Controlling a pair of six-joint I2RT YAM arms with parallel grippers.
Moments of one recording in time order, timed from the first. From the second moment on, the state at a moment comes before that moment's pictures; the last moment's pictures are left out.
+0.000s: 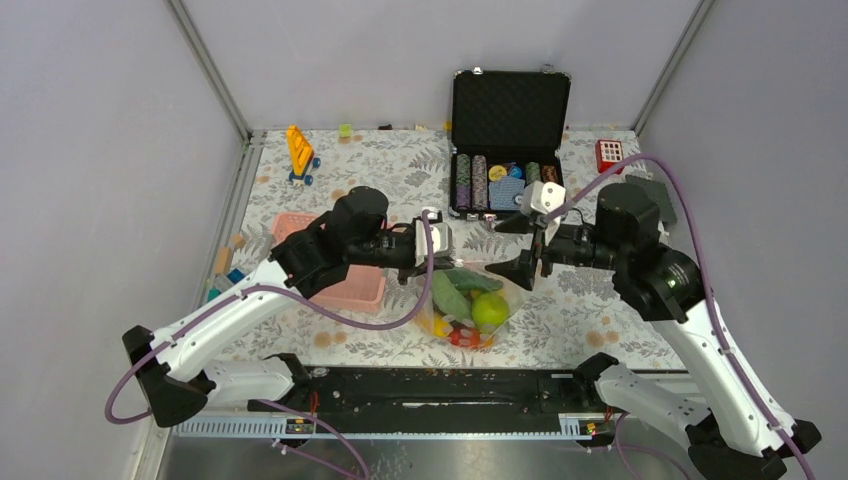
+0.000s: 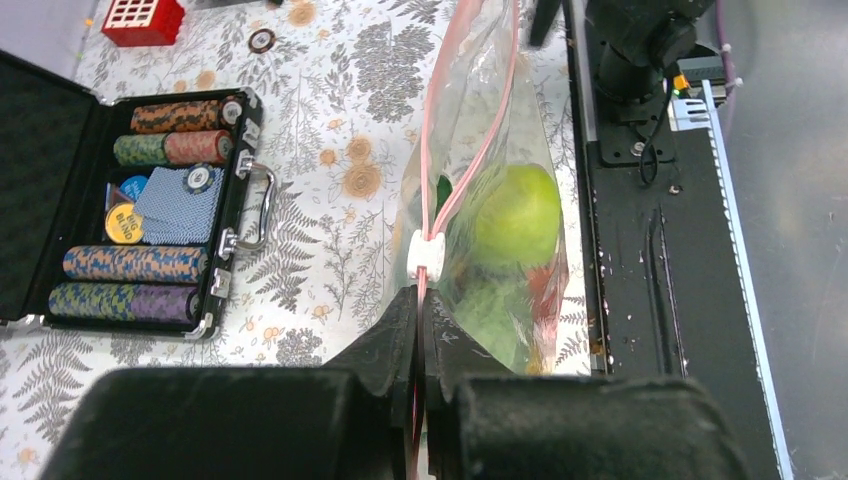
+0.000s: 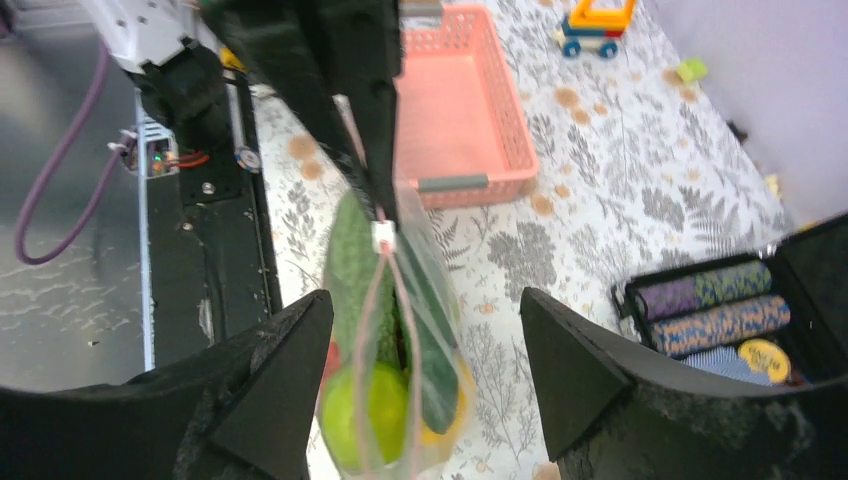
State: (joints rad) left arm -0.88 1.15 1.21 -0.48 0.57 0.43; right arm 0.56 0.92 1.25 -0.70 -0.65 -0.31
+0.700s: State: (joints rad) left arm -0.88 1.15 1.21 -0.45 0.49 0.25; right arm 0.65 1.26 1.52 -0.91 -0.82 -0.58
